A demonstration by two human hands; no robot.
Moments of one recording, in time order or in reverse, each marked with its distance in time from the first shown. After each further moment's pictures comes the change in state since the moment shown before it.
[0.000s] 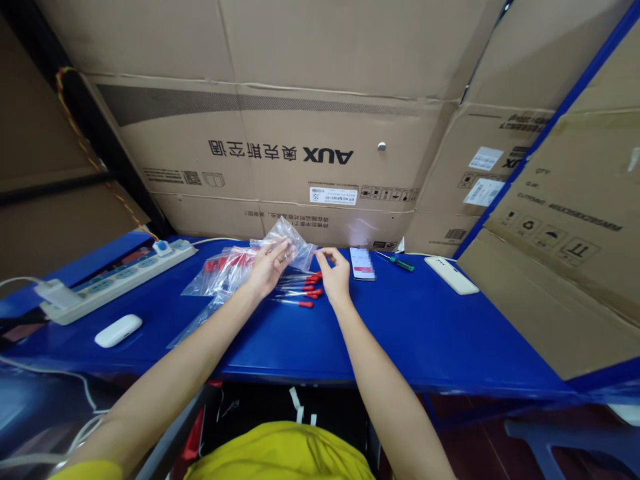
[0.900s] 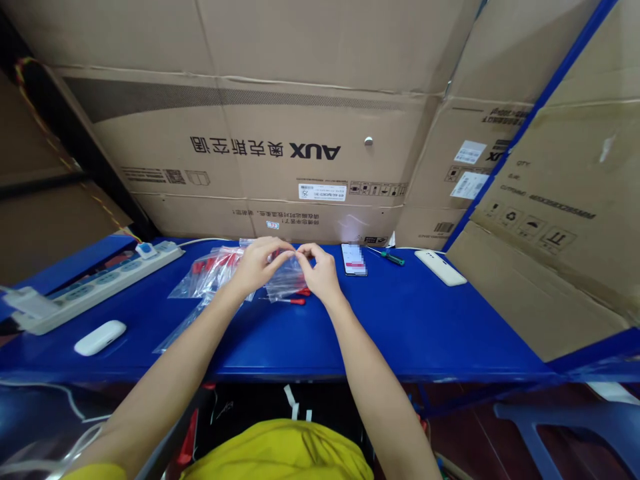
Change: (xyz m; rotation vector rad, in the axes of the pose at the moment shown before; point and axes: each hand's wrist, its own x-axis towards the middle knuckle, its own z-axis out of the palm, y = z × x) left_hand -0.023 0.043 0.012 1.354 -0.545 0.885; right_hand -0.005 -0.034 0.000 -0.143 -0.182 -0.220
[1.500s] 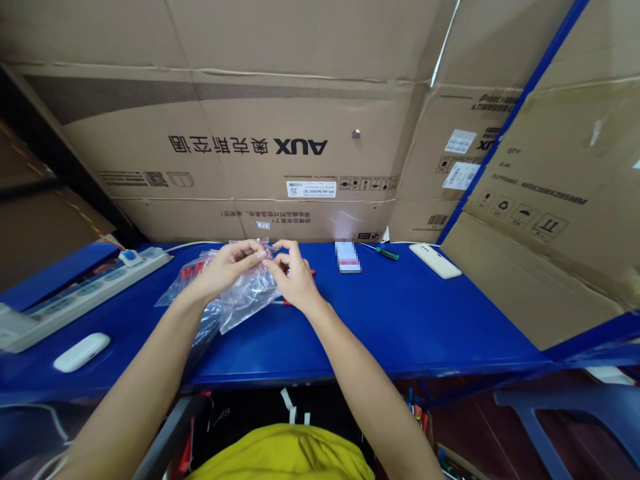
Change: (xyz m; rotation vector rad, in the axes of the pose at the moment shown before) left_hand -0.004 0.004 -0.030 -0.614 -0.154 -0.435; right_hand -0.010 -0.020 0.022 0.124 -0.151 0.049
